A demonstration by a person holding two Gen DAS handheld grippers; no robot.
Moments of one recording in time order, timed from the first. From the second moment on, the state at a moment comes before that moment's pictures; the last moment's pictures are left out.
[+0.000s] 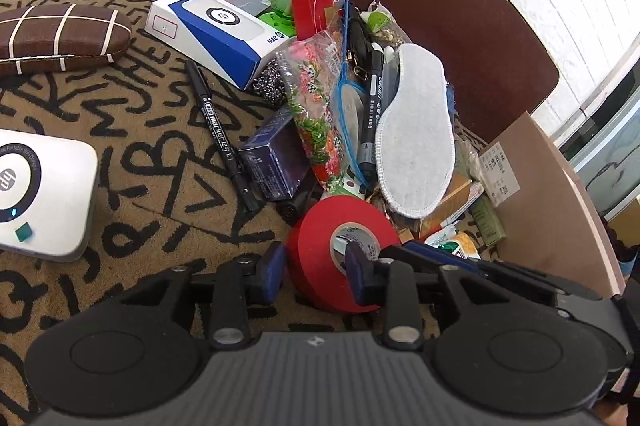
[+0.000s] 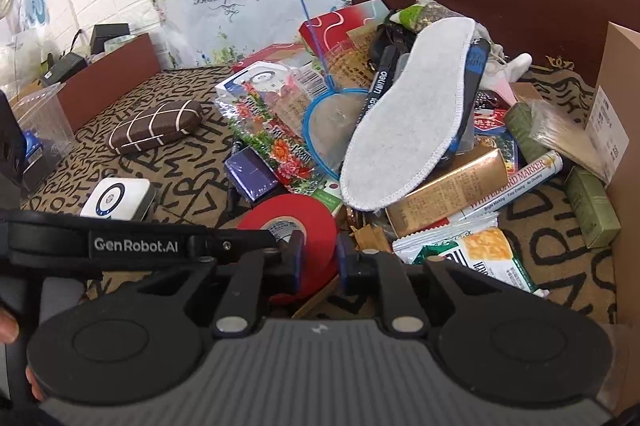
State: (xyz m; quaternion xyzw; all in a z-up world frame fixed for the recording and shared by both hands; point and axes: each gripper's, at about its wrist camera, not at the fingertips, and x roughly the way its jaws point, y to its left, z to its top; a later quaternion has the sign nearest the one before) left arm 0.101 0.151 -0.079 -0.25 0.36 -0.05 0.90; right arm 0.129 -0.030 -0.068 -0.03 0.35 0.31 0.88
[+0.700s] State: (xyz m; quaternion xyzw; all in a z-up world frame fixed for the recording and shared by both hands) left arm 0.087 0.118 -0.051 -0.19 0.35 -0.04 0.92; right arm 0.113 -0.028 -0.062 -0.07 0.33 0.30 0.89
